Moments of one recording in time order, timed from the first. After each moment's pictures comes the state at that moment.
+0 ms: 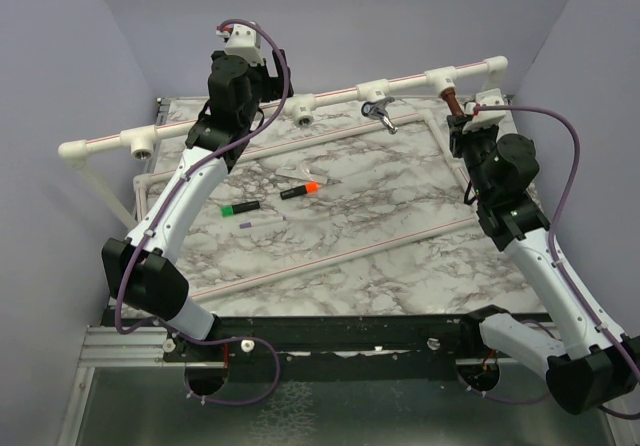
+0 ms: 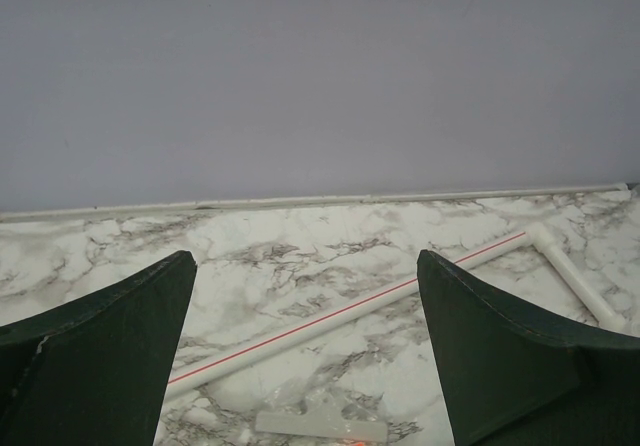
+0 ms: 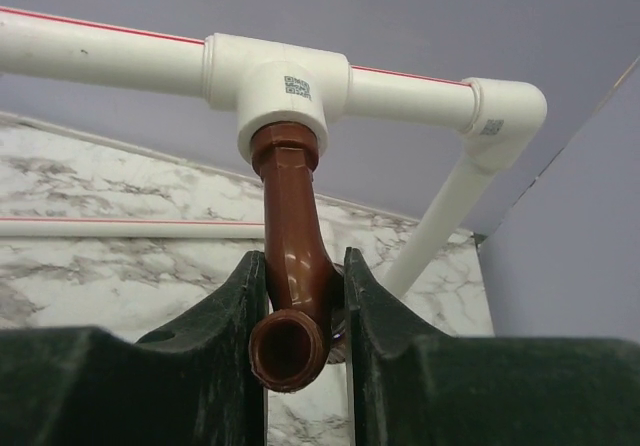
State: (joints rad) left arm -0.36 1.54 1.56 -0.09 -0.17 -0.16; right arm 0.31 1.01 0.99 0.09 0.19 -0.30
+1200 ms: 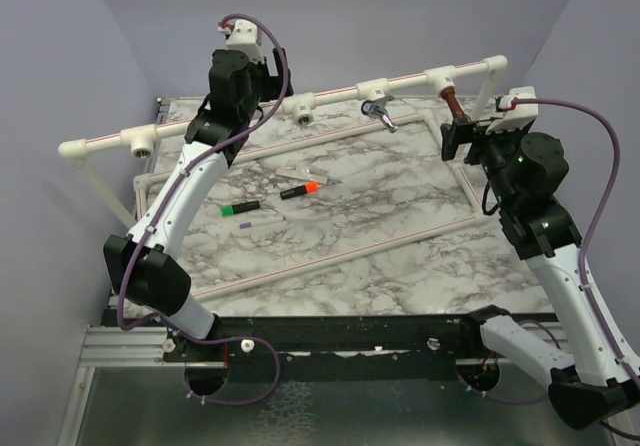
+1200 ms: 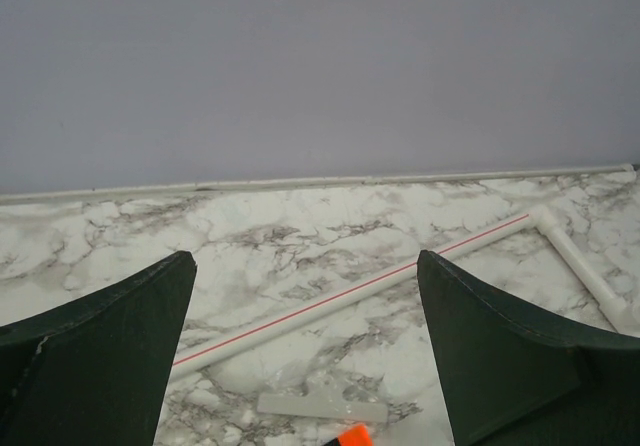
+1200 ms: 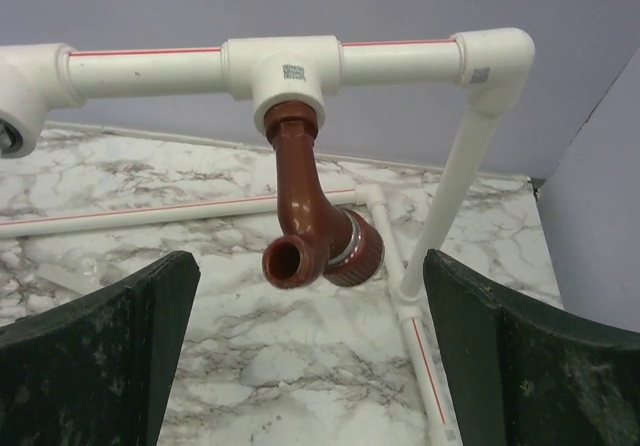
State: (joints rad) left arm -0.36 1.56 1.60 -0.13 -0.16 -0.17; right arm 0.30 0.94 1.14 -0.19 0.17 -0.07
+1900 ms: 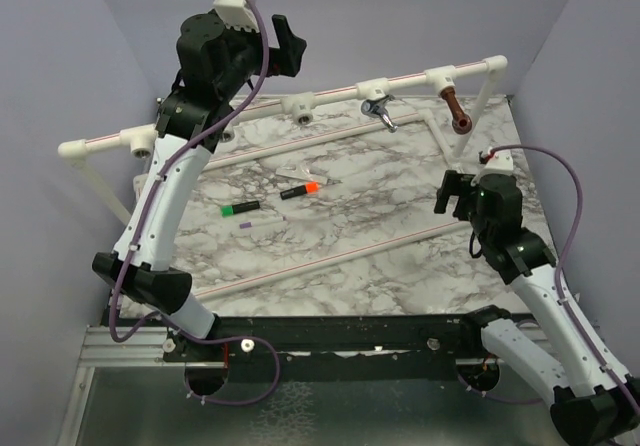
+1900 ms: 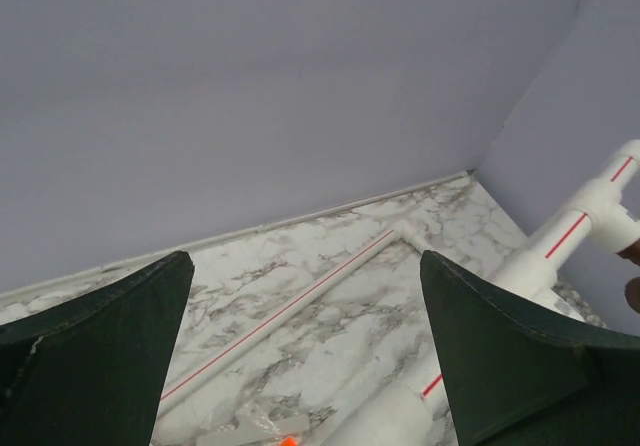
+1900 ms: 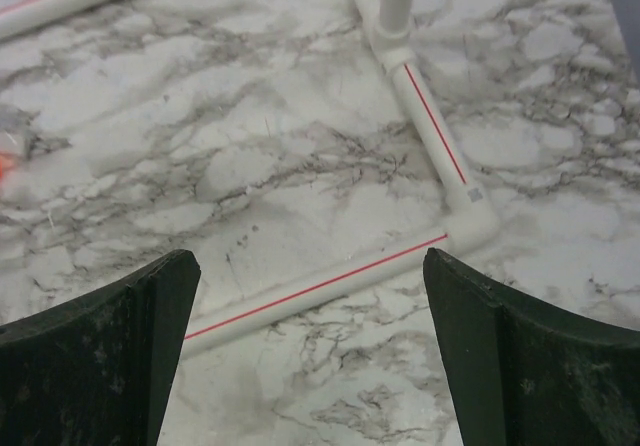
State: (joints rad) left arm -0.36 1.59 1.99 -0.38 0.09 -0.20; right arm 0.30 0.79 0.82 -0.44 0.33 0.19
